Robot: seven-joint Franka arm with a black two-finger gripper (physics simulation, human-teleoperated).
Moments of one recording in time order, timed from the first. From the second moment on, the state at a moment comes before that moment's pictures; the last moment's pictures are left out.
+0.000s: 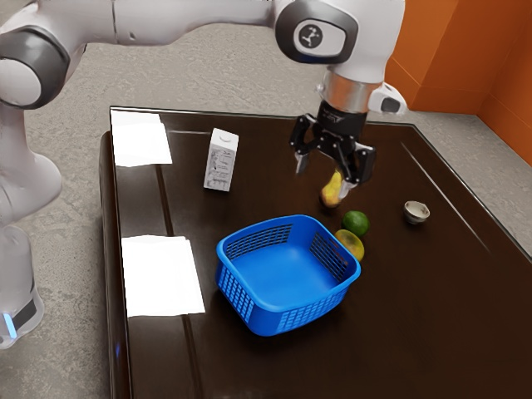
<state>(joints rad) -0.84 0.08 0.64 -1.42 -0.12 1.49 -0.86</state>
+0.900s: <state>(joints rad) -0.17 0.50 0.25 -1.11 -0.17 1.54 -1.04</state>
